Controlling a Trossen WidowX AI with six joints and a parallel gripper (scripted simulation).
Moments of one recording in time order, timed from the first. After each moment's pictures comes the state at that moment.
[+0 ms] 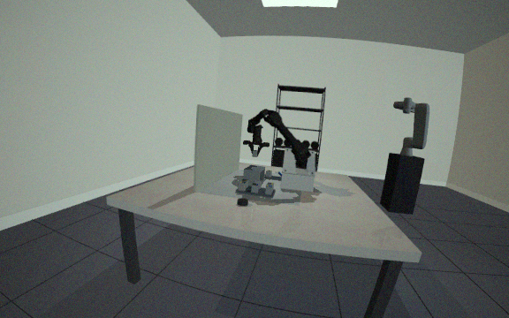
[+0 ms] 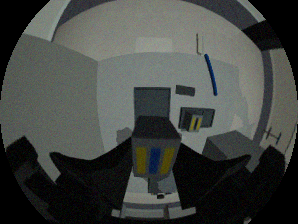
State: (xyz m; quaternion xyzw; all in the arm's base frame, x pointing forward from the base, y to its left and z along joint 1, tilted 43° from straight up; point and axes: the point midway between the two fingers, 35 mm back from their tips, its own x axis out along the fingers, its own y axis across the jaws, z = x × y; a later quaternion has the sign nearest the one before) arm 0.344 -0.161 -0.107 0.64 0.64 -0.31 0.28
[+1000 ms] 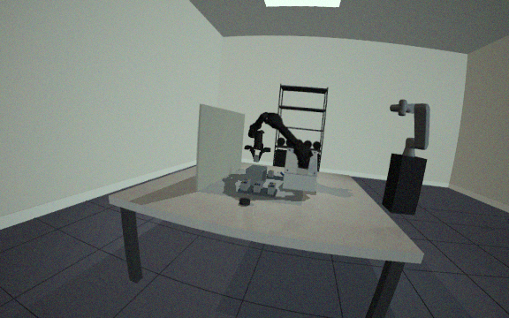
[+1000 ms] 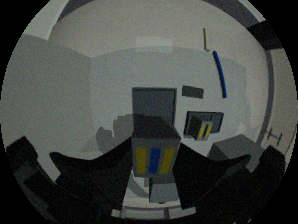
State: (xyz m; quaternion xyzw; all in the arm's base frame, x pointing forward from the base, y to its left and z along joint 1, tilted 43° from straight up) arm 0.347 -0.136 -0.138 0.64 0.64 -0.31 0.28
